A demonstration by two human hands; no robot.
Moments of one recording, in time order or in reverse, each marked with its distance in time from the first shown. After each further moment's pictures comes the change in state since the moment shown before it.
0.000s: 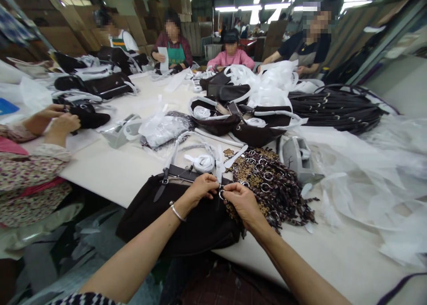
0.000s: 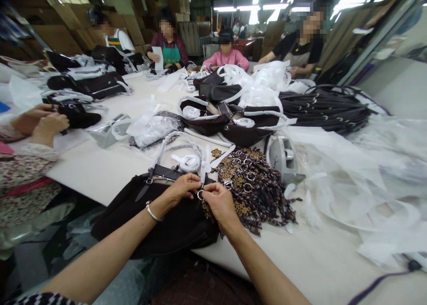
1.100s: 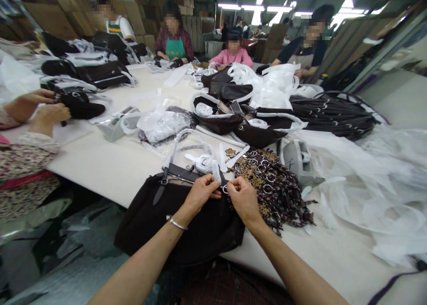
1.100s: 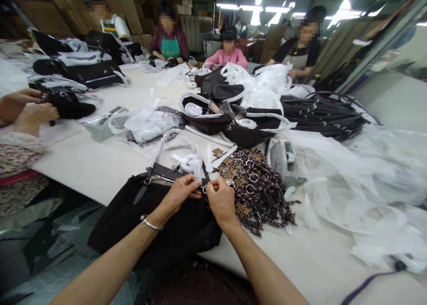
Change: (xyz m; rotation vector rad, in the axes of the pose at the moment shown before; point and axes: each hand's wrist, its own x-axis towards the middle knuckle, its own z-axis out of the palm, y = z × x) left_hand -0.016 -0.011 0.005 -0.209 0.038 0.199; right_hand 0.016 -0.001 0.011 -0.631 0.241 -0.389
